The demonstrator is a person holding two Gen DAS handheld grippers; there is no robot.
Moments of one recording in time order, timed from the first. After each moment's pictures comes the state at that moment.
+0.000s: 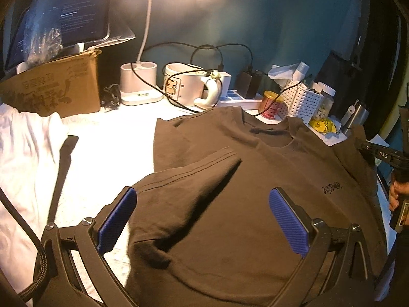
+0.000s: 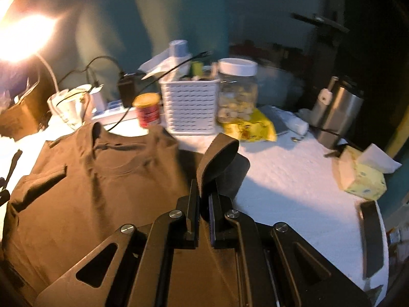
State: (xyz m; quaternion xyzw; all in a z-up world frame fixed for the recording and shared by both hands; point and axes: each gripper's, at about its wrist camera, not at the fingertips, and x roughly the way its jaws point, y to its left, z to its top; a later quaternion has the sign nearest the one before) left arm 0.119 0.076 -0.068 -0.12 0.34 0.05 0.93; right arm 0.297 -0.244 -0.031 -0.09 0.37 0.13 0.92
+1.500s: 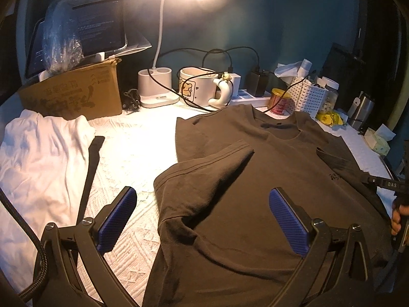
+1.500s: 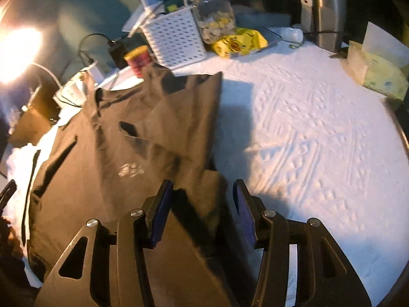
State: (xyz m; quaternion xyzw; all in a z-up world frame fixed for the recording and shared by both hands) left arm 0.088 0.077 -0.058 -0.09 0.35 0.08 0.93; right arm 0.250 -0.299 -0.093 0.05 0.47 0.15 0.87
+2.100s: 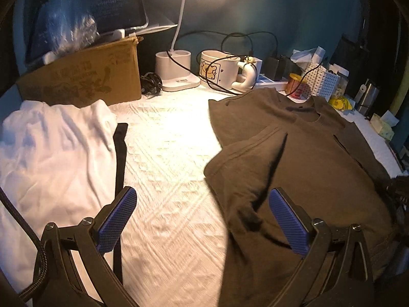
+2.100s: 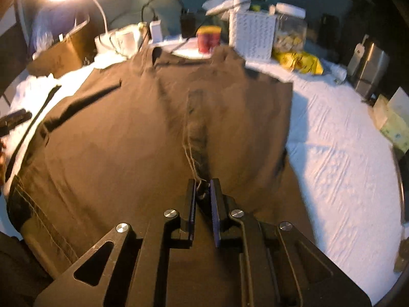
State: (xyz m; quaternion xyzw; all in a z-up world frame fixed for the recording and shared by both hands) left arm 0.084 0.146 -0.079 -0.08 0.38 0.06 0.92; right arm 0.190 -0.218 -0.096 -0.11 0.46 0.20 0.86
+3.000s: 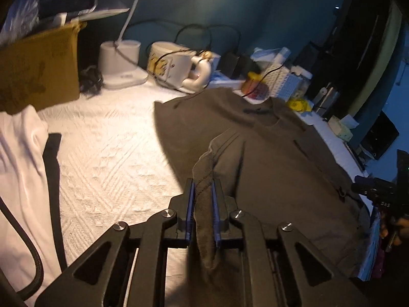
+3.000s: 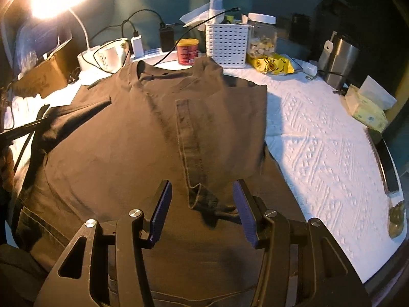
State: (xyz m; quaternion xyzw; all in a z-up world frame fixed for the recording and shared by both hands) left arm 0.128 0.140 -0.079 -0.13 0.39 -0.09 0.91; right arm 0.164 -0.223 -0.069 -0.07 0.44 0.13 0.88
